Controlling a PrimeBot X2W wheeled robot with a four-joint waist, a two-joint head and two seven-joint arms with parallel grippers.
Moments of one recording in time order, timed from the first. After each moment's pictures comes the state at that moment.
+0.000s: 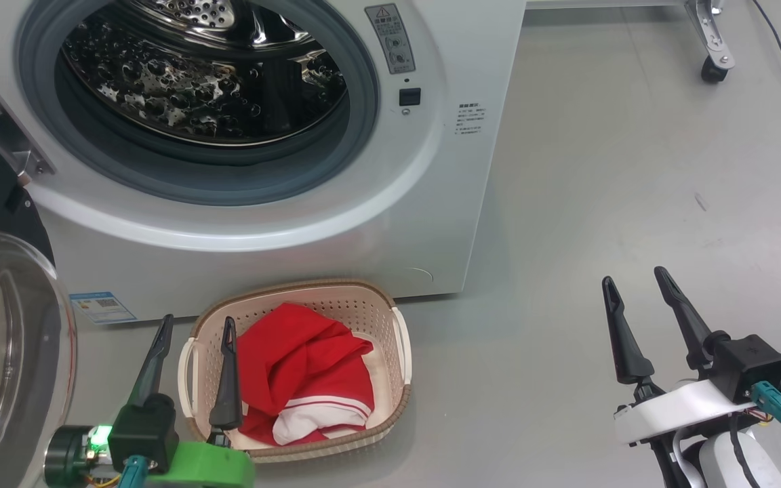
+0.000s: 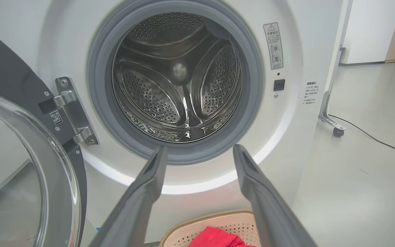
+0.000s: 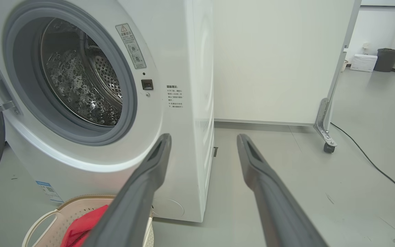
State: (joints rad) left arm 0.03 0.04 -0.20 0.03 -0.18 0.12 -0.25; right arm -0.01 -0.11 0.13 0.11 0.25 0.08 -0.26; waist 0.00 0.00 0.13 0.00
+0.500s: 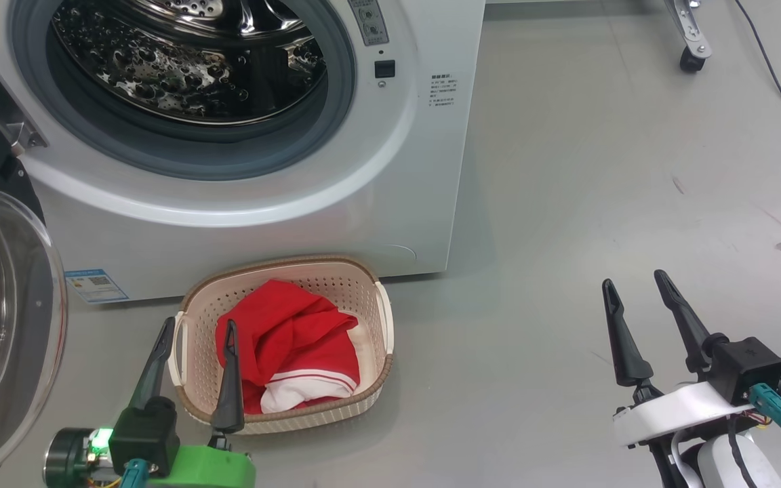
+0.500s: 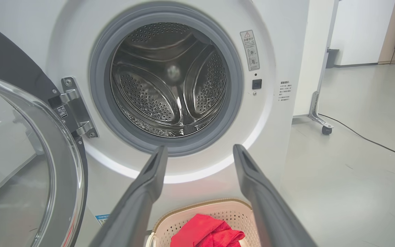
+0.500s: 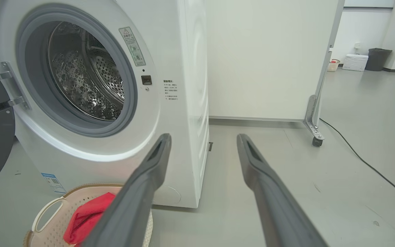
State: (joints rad) left arm 0.05 0.04 -0.20 0.01 -0.18 0.12 -0.24; right arm -0.01 -0.10 0.13 0.12 0.25 0.08 -0.26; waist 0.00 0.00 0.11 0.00
